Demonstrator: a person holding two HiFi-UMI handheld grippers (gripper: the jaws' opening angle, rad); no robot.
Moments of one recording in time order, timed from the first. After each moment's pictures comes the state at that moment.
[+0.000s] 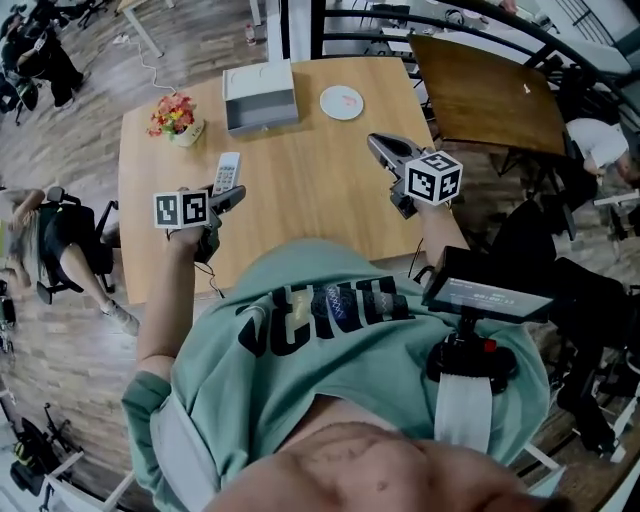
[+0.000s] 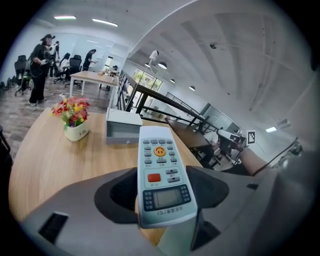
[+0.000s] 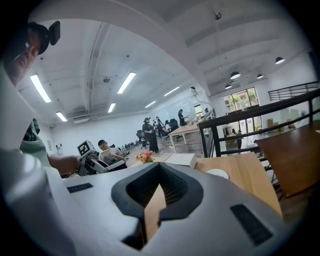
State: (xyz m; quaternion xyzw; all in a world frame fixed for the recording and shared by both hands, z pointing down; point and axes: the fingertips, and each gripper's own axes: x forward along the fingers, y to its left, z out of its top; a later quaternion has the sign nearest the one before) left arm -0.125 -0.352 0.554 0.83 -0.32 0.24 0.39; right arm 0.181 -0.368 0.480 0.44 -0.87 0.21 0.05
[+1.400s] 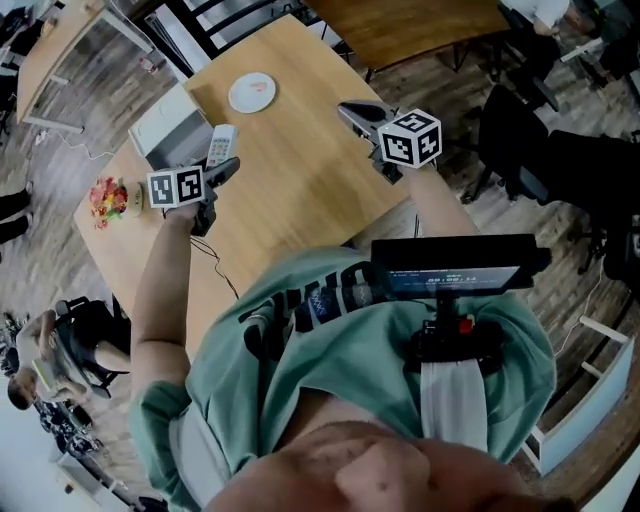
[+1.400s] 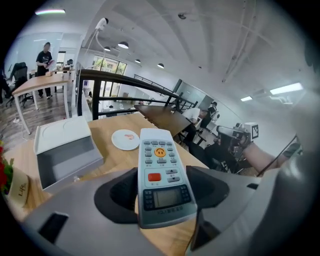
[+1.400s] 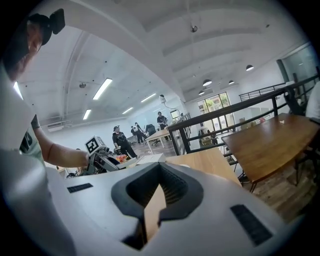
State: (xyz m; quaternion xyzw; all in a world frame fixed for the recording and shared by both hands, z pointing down) left arm 0.077 -0.439 0.590 0.87 -0.14 0.35 0.31; right arm 0.317 -0.346 0.523 0.55 -0.80 0.24 0.02
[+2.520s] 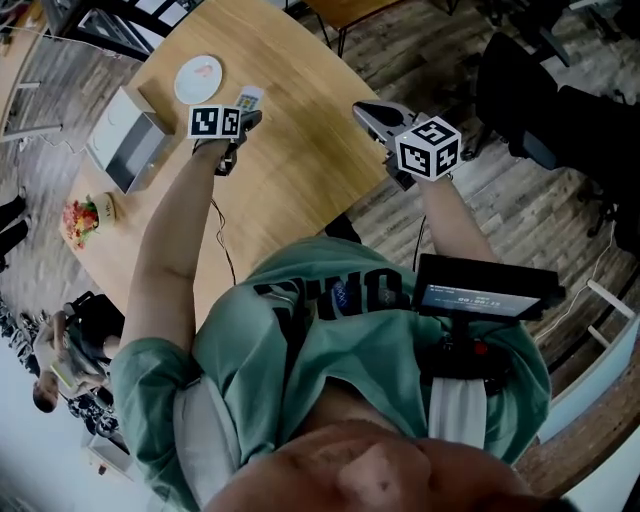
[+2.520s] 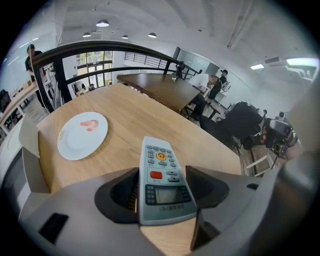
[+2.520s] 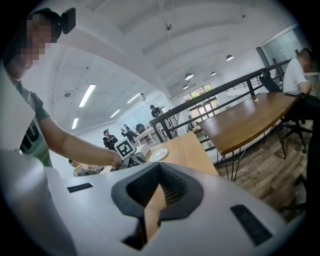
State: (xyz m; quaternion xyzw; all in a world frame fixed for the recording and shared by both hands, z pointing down) left arm 0.272 -0.448 0.759 0.82 -0.13 0.50 0.25; right arm 0.432 -0.266 0.616 0.58 -0.76 0.31 -0.01
